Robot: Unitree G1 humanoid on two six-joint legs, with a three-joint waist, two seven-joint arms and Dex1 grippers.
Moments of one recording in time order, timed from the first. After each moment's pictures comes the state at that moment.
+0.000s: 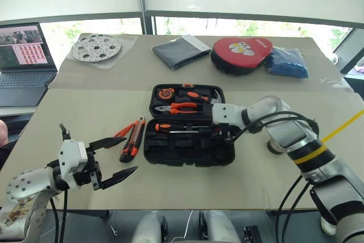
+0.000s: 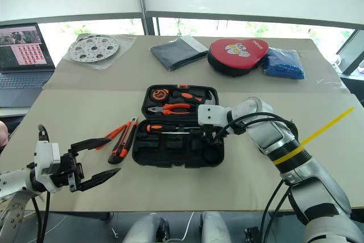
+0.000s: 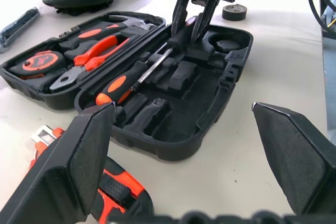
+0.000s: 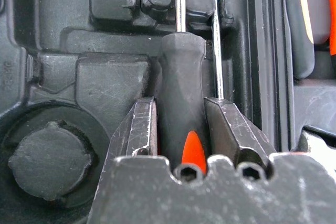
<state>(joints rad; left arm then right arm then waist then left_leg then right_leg) 0.24 0.71 0.34 -0.38 -0.58 0.09 -1.14 -0.77 -0.70 0.50 0.08 -0.06 0.38 1.21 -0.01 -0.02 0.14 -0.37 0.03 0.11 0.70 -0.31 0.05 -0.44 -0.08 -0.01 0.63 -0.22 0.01</state>
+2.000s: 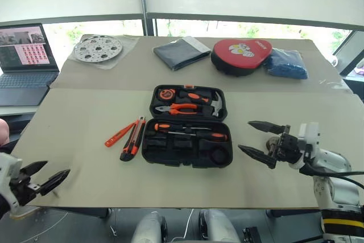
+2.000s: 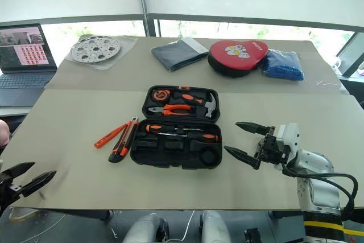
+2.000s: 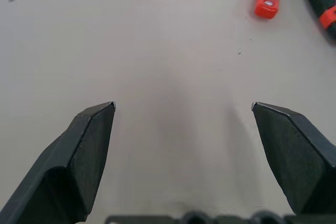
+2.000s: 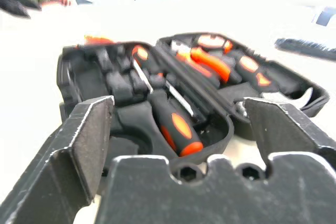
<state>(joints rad) 0.39 0.84 0.65 -0.13 -0.57 0.49 -0.92 -0.09 -0.54 -0.26 -0.06 0.56 -0.01 1.22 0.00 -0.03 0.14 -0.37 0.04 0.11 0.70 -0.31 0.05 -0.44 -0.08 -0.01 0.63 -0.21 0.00</state>
